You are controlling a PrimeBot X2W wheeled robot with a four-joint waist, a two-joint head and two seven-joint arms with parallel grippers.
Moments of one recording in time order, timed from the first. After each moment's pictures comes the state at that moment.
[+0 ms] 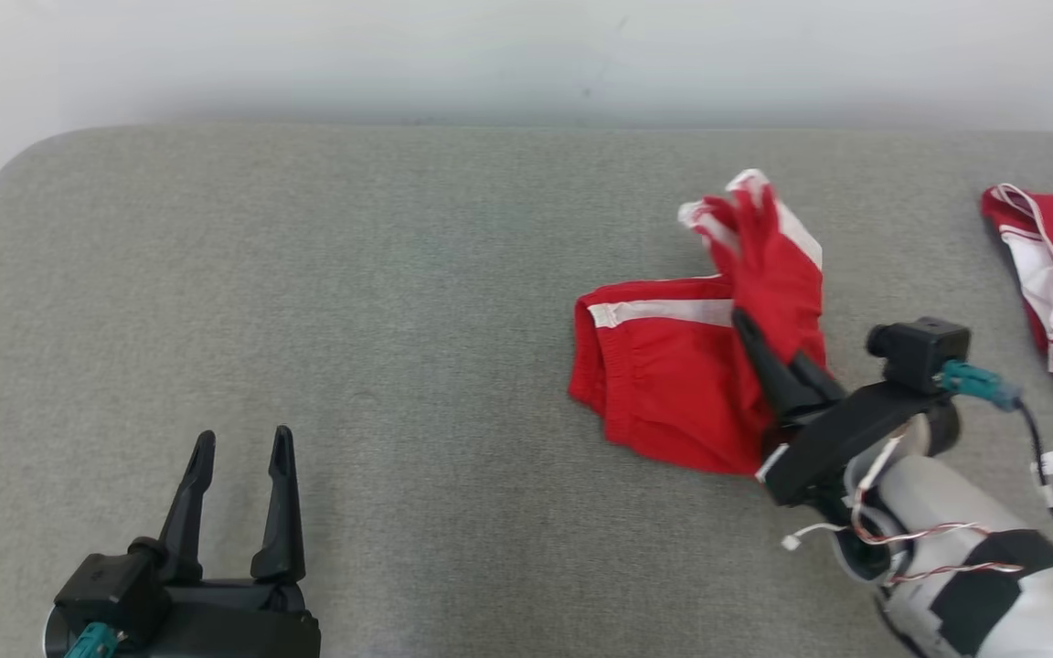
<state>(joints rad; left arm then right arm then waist) -0.09 0.05 -0.02 0.08 -0.25 -0.08 -0.26 -0.67 -0.39 0.77 0.59 0.99 0.13 -0.25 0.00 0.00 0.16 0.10</state>
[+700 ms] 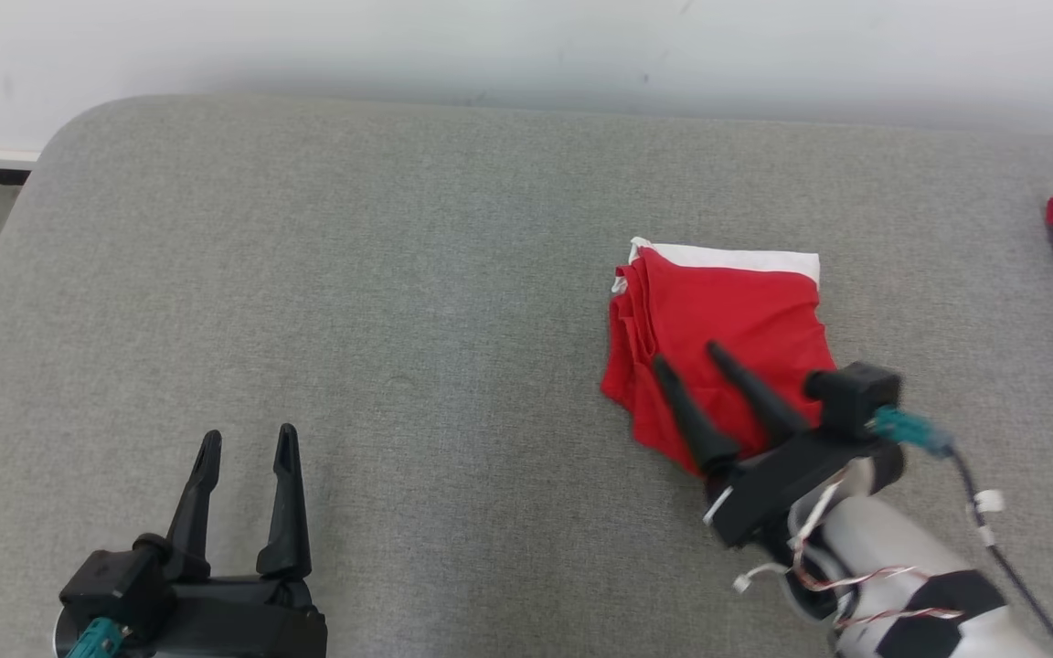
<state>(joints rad) -0.10 0.05 -0.04 0.09 -0.29 -0.06 -0.26 -0.59 -0.27 0.70 0.59 0.82 0.13 -0.26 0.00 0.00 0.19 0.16</state>
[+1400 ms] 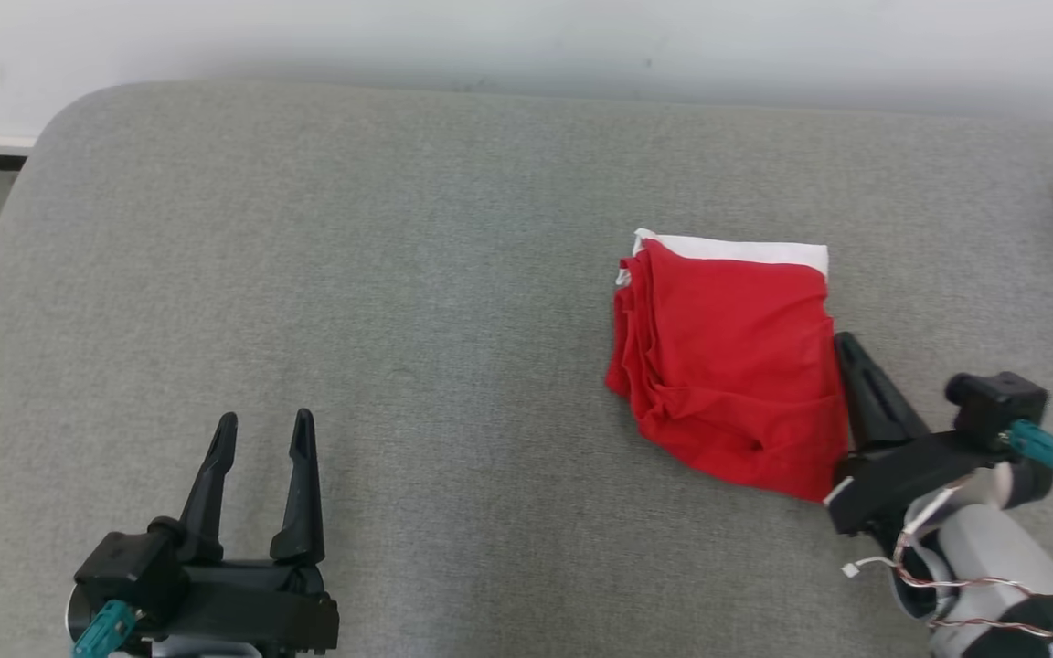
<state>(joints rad) -0.13 0.05 -0.05 0.10 -0.28 -0.07 -0.26 -0.47 -0.33 0.36 0.59 0.60 0.13 -0.26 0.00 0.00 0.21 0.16</state>
